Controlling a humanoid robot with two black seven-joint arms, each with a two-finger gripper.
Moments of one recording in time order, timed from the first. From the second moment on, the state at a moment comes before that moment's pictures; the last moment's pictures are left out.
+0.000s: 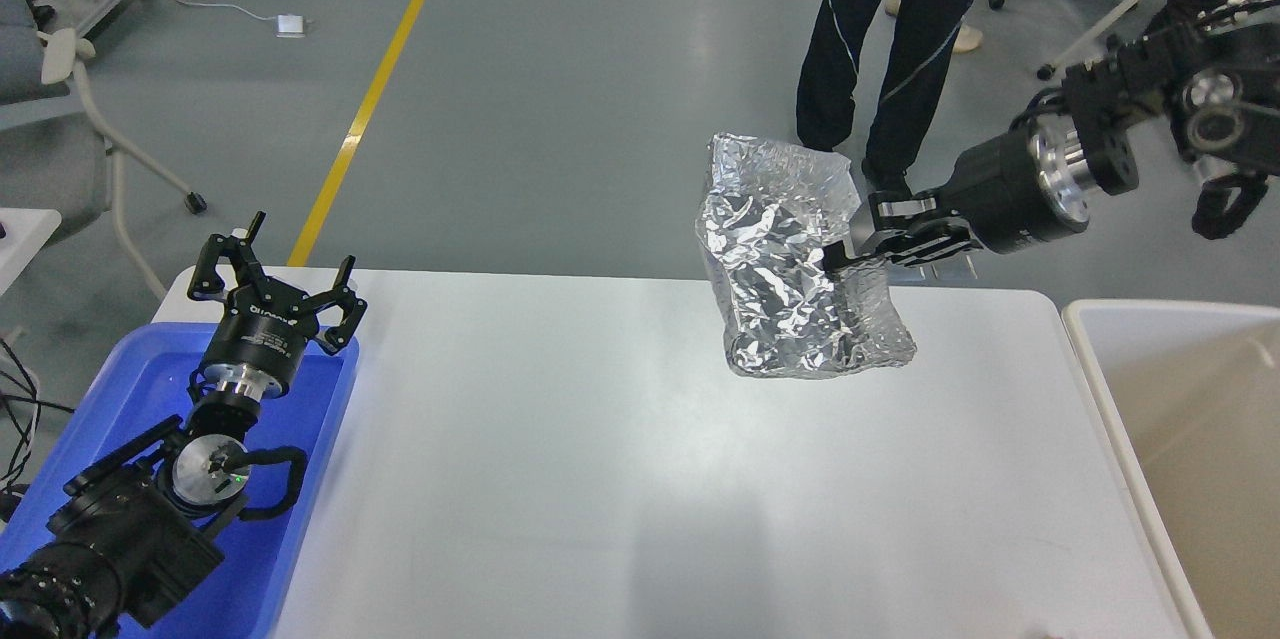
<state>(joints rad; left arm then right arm) -0.58 0.33 -0.75 -0.45 -0.16 -0.63 -0.53 1.62 -0.74 -0.22 1.23 -0.75 0.67 0.11</state>
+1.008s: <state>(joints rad) -0.58 0.33 -0.75 -0.45 -0.16 -0.63 -0.53 1.06 -0.65 -0.21 -0.03 -0.55 0.61 0.10</state>
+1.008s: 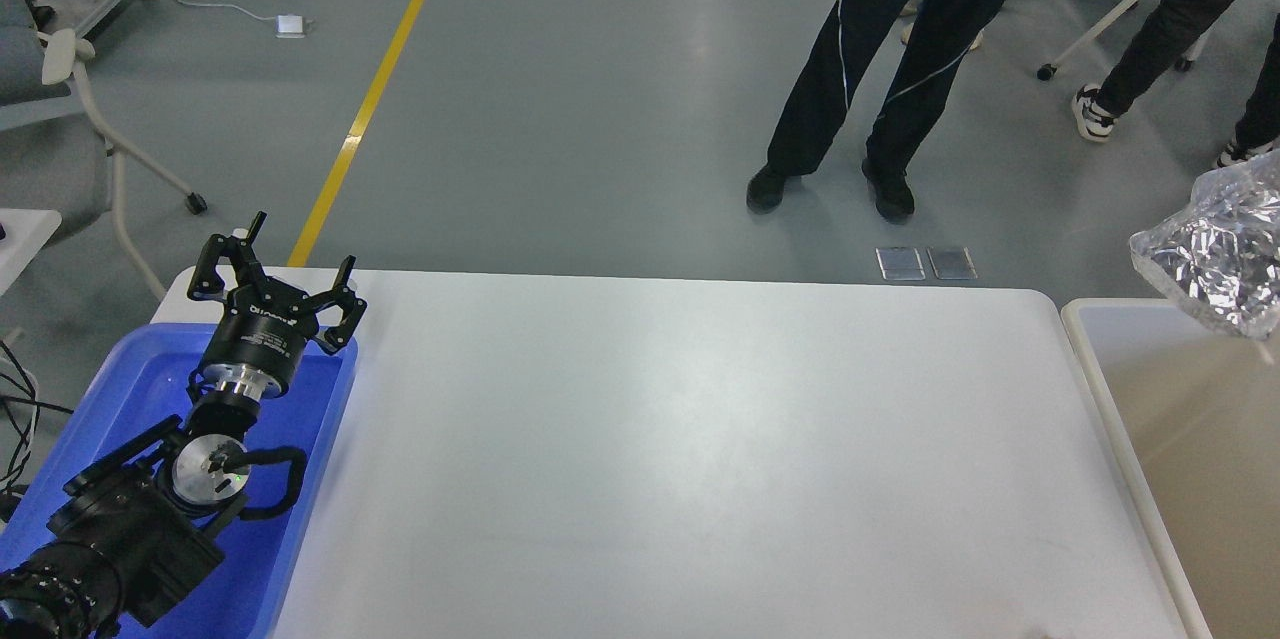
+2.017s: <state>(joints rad) -0.58 0.33 -0.75 -0.45 -0.16 -0.63 -0.53 0.63 -0.43 -0.11 -0.18 -0.35 0.17 -0.04</state>
